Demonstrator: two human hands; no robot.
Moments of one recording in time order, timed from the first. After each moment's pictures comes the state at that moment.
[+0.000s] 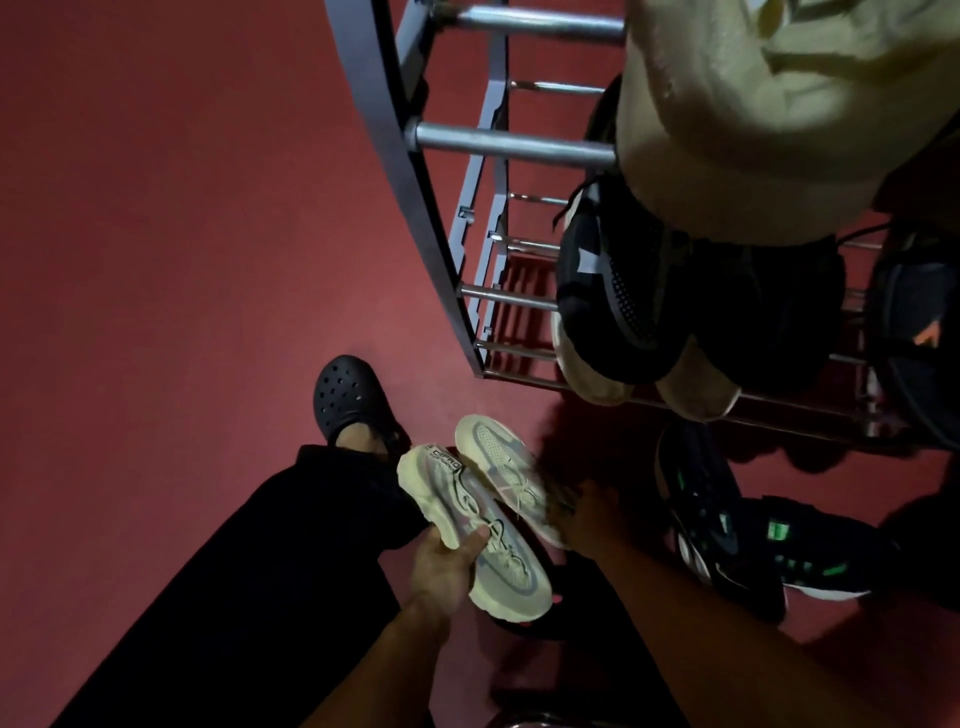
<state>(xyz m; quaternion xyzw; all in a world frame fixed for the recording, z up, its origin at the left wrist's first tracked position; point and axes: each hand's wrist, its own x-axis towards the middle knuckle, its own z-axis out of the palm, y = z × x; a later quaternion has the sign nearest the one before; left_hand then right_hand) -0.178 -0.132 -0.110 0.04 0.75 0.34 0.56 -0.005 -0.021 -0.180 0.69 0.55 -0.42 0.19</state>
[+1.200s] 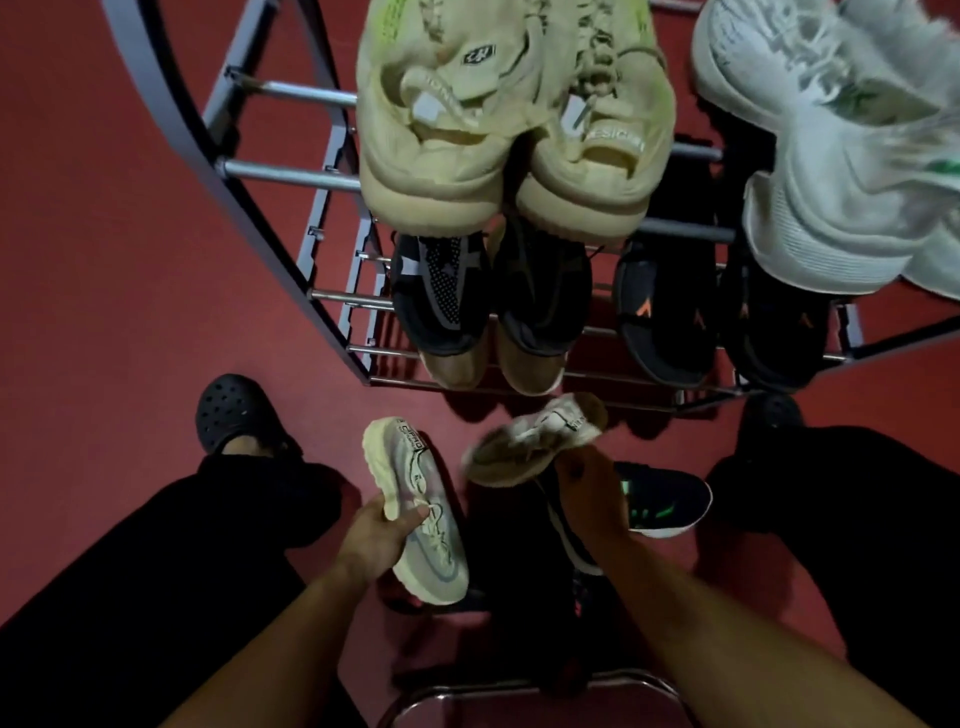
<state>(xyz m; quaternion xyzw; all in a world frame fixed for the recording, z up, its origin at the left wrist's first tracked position) -0.138 -0.096 -0.089 0.24 0.74 0.23 0.58 0.131 -0.004 -0.075 0.75 0.56 -0.33 -0.13</state>
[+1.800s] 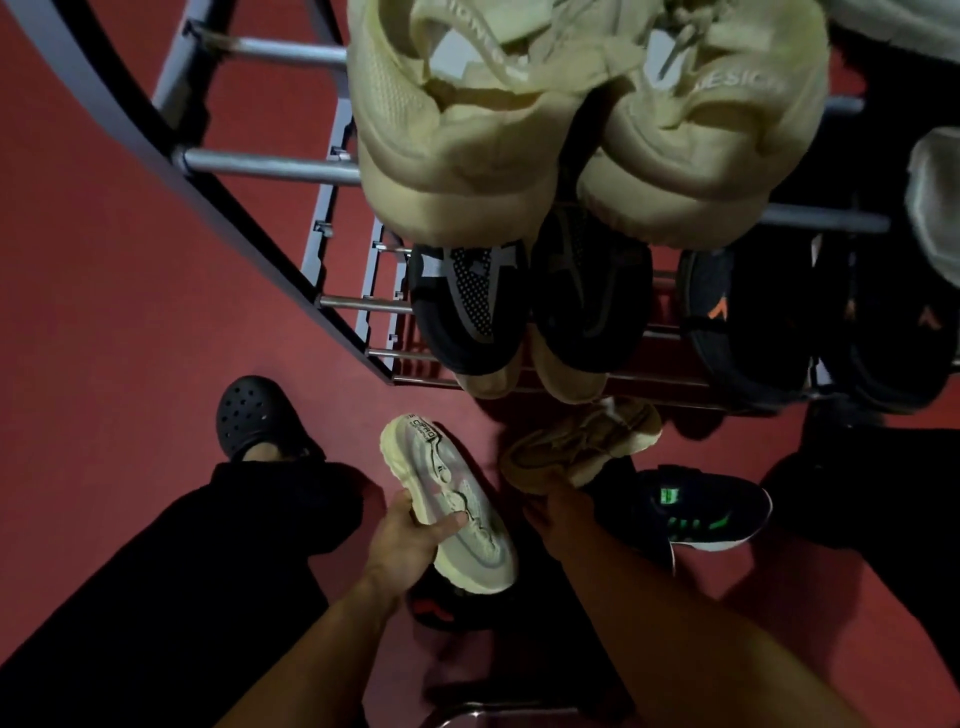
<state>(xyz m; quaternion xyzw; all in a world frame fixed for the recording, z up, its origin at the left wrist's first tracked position) -0.142 -0.083 -0.099 0.20 0.71 0.25 0.62 0.059 -0.010 -0.160 0.70 -0.03 -0.67 -0.24</state>
